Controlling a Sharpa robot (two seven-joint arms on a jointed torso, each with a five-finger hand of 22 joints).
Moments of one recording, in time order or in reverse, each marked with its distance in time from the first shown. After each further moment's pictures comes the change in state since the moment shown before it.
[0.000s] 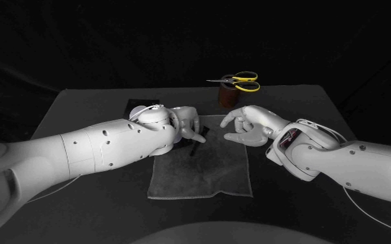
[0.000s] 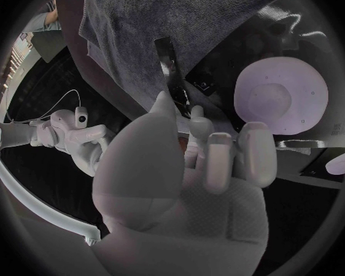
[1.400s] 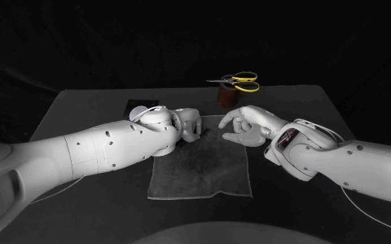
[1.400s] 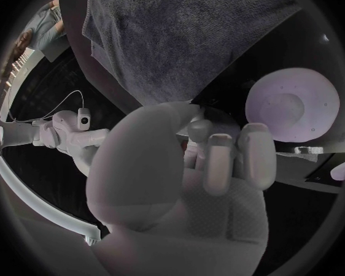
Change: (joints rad) left arm -0.007 0.014 0.002 -0.009 0.013 0.007 0.026; left_hand 0.046 -0.066 0.794 -0.162 -0.006 0.073 -0.023 0.032 0.038 0.062 -0.006 -0.014 0.132 0.005 -0.016 0.005 0.000 0.000 0.012 -0.013 0.012 0.025; right arm 0.000 0.009 0.000 -0.001 -0.004 0.001 -0.005; right_hand 0.005 0.005 0.019 0.008 0.013 0.016 -0.001 0.000 0.000 0.030 -0.001 0.052 0.019 0.000 0.000 0.000 0.000 0.000 0.008 -0.002 0.006 0.000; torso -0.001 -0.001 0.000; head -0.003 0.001
